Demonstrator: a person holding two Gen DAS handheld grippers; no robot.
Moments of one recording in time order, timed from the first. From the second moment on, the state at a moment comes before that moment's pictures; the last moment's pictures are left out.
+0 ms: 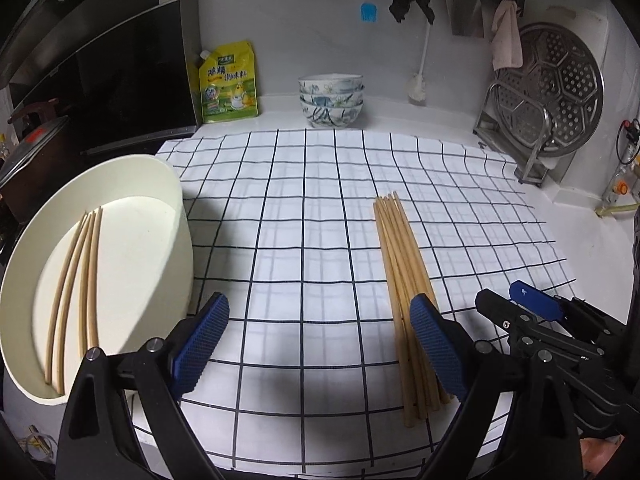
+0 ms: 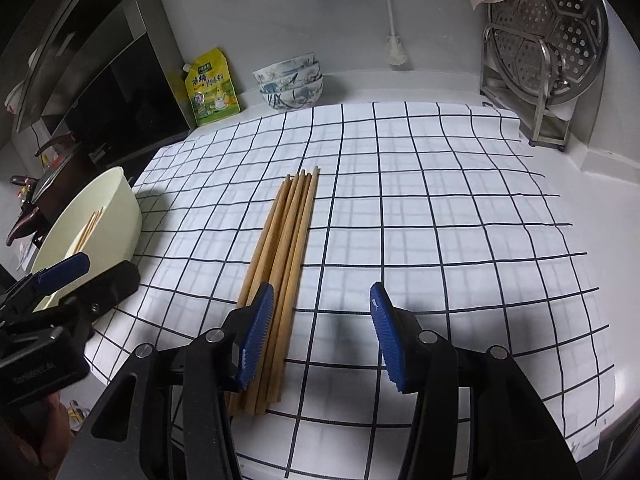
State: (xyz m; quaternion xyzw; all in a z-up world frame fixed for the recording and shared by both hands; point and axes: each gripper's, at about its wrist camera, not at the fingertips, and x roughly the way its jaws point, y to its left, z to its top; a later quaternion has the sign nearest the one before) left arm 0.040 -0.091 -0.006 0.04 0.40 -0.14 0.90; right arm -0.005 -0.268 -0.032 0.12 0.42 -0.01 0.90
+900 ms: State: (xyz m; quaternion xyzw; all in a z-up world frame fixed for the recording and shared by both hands) left arm 0.063 -0.084 -0.046 0.04 0.44 -0.11 0.89; right arm 0.029 -0.247 -0.067 0.05 0.47 -0.01 0.88
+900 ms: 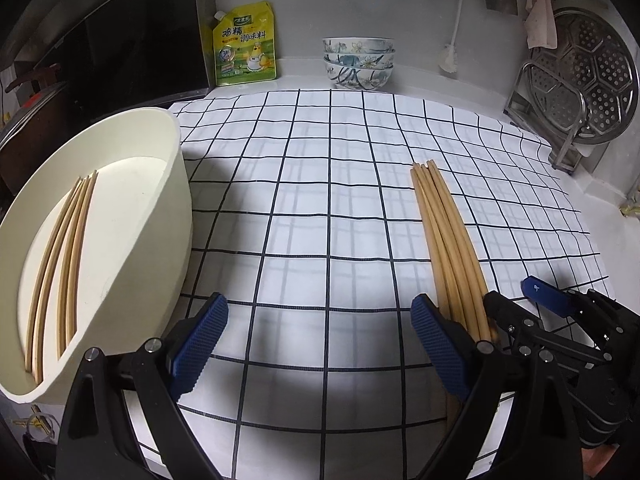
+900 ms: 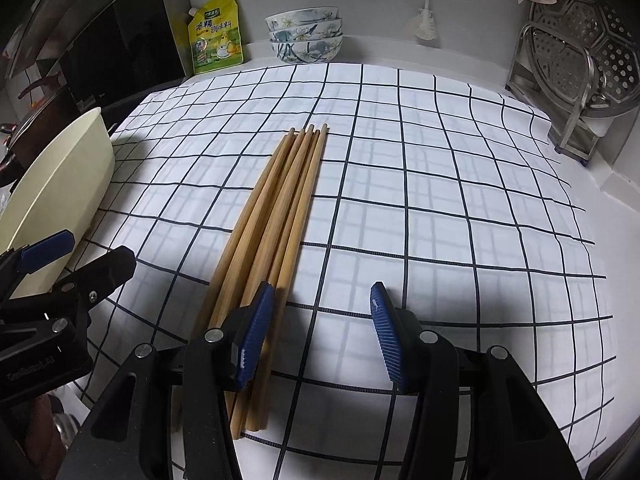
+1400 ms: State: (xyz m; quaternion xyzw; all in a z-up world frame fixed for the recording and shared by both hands) left arm 0.065 -0.107 -0.063 0.05 0.45 -0.13 0.88; right arm 0.014 -0.281 -0.070 0.07 0.47 -0.04 0.88
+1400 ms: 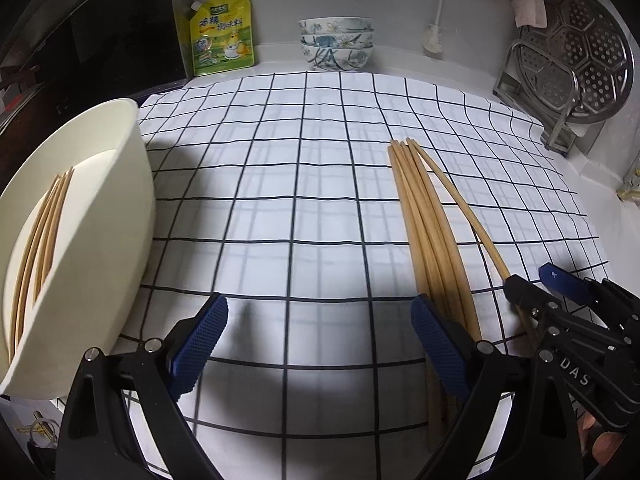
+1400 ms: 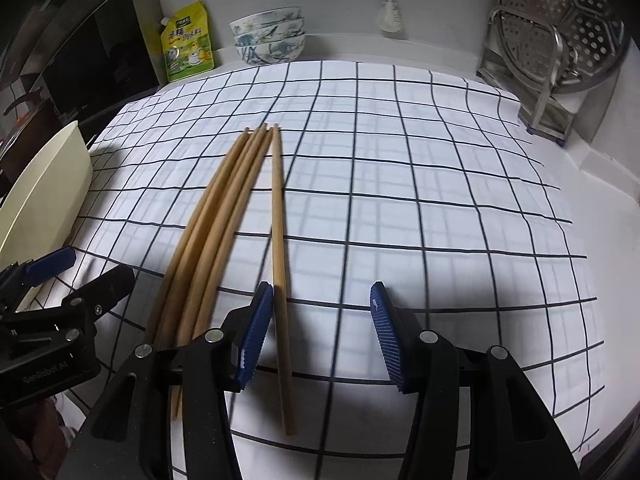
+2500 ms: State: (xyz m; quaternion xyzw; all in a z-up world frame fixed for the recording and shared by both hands) left arm 0.087 -0.109 -0.077 0.06 0.48 -0.10 0.87; right arm 0.026 -0.287 -0.070 0.06 0.46 -0.05 0.88
